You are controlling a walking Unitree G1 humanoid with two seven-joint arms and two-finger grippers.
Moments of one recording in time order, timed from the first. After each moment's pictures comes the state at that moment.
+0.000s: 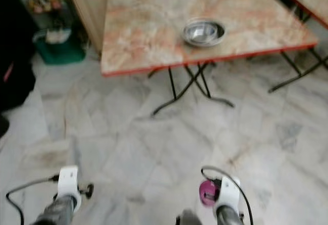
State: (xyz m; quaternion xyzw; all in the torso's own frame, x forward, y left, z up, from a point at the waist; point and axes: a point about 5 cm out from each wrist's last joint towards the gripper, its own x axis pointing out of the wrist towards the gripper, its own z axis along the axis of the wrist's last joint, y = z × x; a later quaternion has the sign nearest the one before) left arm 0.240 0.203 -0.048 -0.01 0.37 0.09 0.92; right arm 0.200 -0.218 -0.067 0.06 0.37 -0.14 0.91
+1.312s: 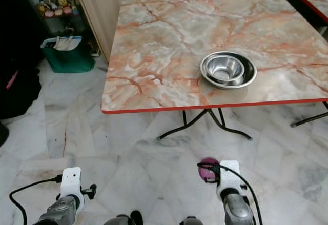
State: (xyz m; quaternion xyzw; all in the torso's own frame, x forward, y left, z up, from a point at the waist) left arm 0.239 0.208 -0.048 -0.01 0.37 0.09 0.92; right arm 0.236 -0.217 -0.017 -0.05 0.17 -0.01 0.98
